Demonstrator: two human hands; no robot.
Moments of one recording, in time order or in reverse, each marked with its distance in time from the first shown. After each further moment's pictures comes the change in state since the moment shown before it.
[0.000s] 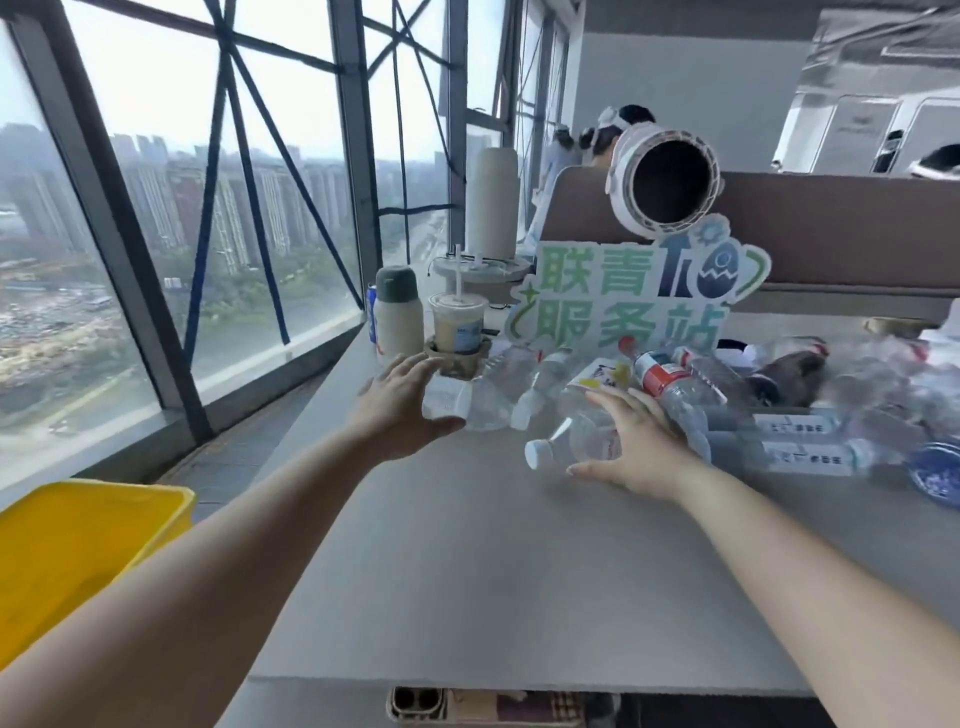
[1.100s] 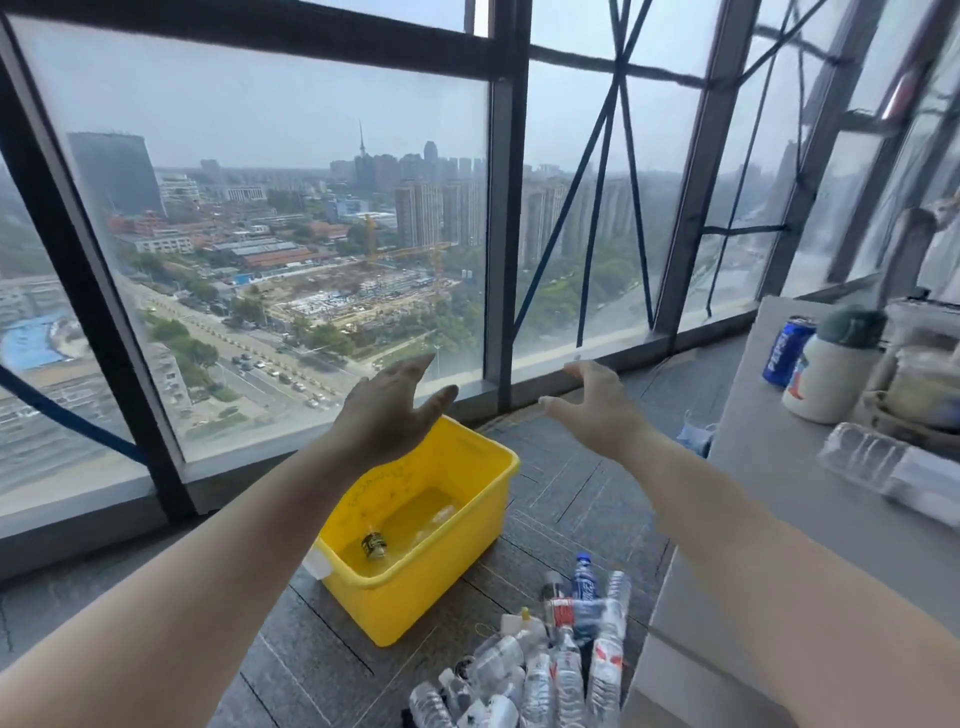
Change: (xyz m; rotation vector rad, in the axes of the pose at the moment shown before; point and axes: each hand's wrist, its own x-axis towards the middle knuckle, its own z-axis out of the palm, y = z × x) left_hand -0.257 -0.287 -0.203 0.096 0.204 -0.562; right_hand 0.049 -0.440 0.176 0.387 -0.154 -0.452
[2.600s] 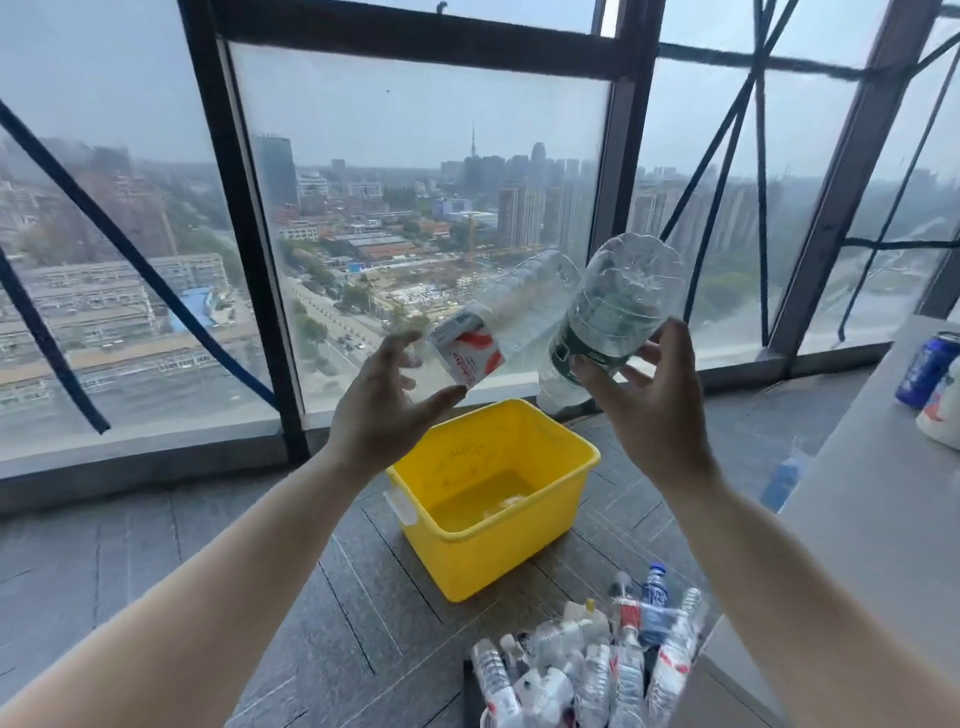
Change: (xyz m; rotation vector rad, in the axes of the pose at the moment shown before) left_hand -0.116 -0.045 -0.037 -0.244 0.416 -0.192; right_hand -0.074 -0.066 0.029 0.599 0.261 -0.424
